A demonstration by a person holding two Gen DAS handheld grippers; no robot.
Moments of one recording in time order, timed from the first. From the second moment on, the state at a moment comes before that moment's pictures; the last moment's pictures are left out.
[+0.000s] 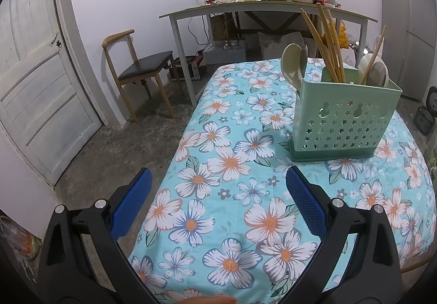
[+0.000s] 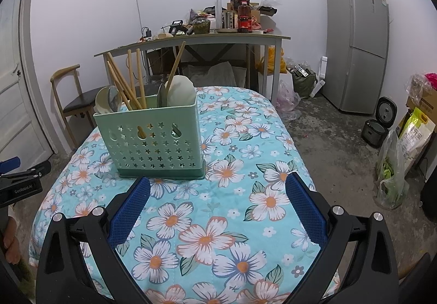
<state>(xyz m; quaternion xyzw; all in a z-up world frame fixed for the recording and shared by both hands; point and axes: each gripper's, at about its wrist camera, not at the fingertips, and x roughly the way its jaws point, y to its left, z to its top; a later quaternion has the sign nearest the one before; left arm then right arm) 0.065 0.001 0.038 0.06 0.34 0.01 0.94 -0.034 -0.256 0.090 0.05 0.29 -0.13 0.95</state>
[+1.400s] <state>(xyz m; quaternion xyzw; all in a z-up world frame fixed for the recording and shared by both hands) 0.062 -0.014 0.041 0.09 0.34 -0.02 0.94 -0.034 -0.255 0.091 0.05 0.29 -0.13 0.95</state>
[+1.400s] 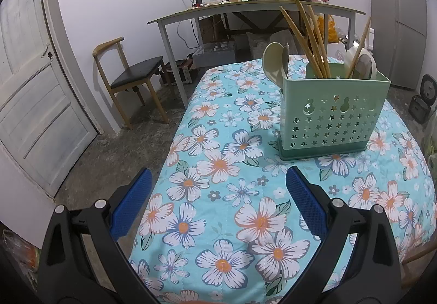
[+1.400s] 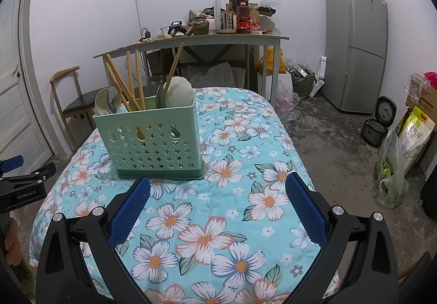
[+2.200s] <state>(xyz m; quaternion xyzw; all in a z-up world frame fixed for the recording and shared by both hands) 0.062 -0.015 0.042 0.09 0.34 -0.02 0.94 -0.034 -0.254 0.091 0.05 0.29 -0.13 0.95</state>
